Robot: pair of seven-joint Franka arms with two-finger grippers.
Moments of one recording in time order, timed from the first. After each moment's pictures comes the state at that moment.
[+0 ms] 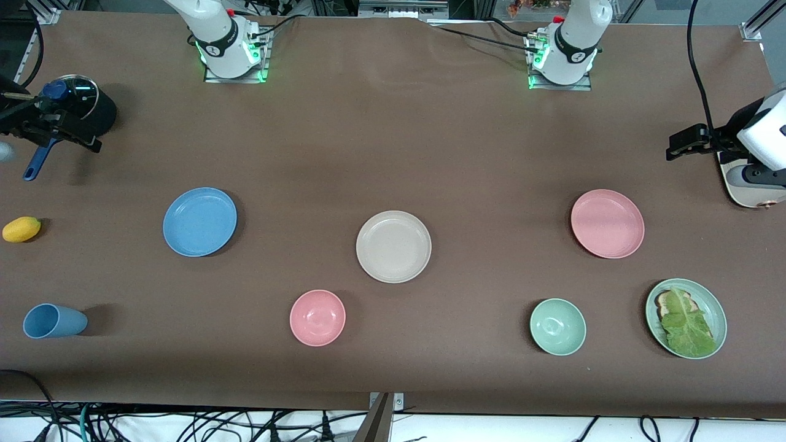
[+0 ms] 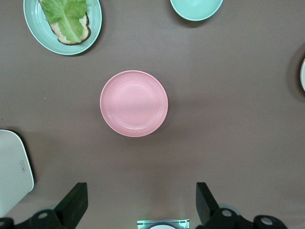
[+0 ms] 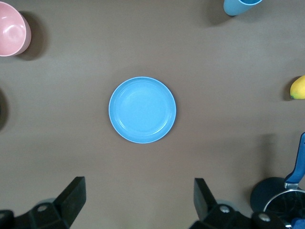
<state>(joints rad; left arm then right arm) -0.04 0.11 0.05 -1.49 0.00 1.42 0.07 0.05 -0.04 -0.10 -1.69 0.00 1.62 0.05</state>
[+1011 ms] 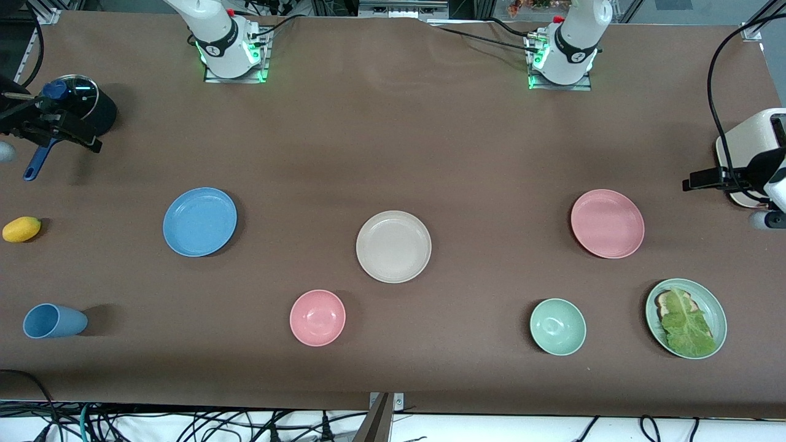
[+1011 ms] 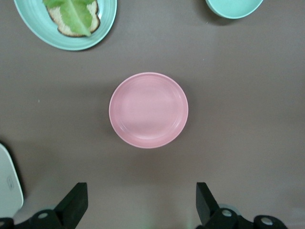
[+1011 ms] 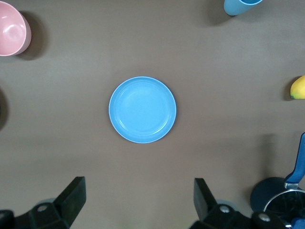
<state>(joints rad) 0.14 0.28 0.06 -1.49 -0.08 1.53 0.22 0.05 -0.04 -0.10 -1.69 0.00 1.62 0.05</state>
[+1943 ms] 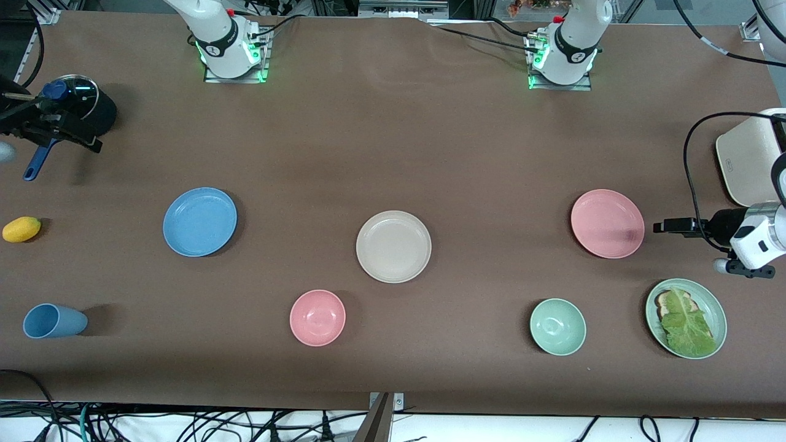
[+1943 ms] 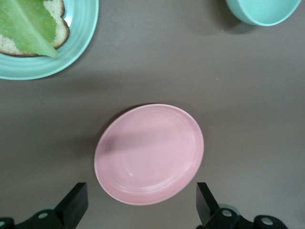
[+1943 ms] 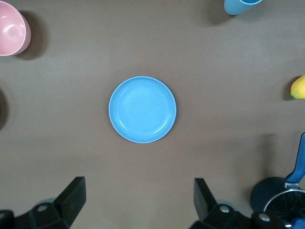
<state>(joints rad) 0.25 0.54 0.06 -1.54 -0.26 1.75 0.46 0.05 -0.04 -0.10 -1.69 0.00 1.62 0.05</state>
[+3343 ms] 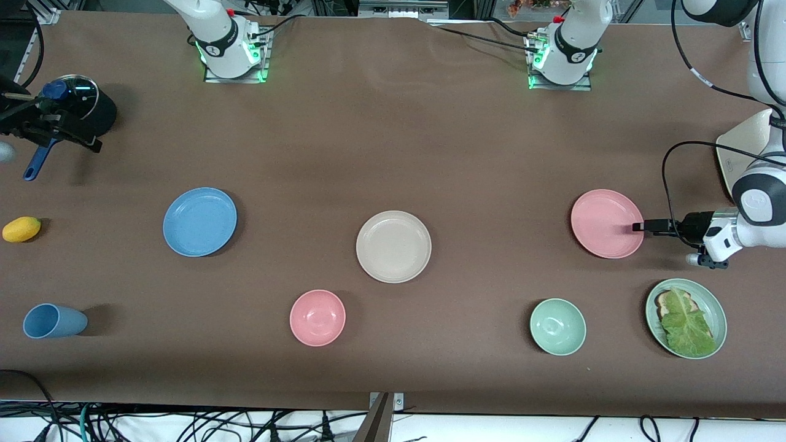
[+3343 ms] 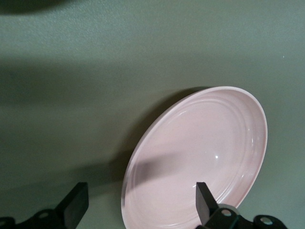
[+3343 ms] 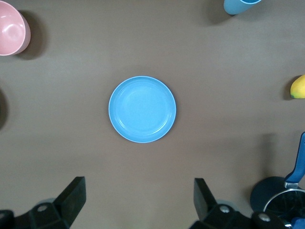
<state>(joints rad) 0.36 0.69 0.06 -1.67 -0.39 1.90 0.65 0.05 -0.04 -0.10 -1.69 0.00 1.62 0.05</state>
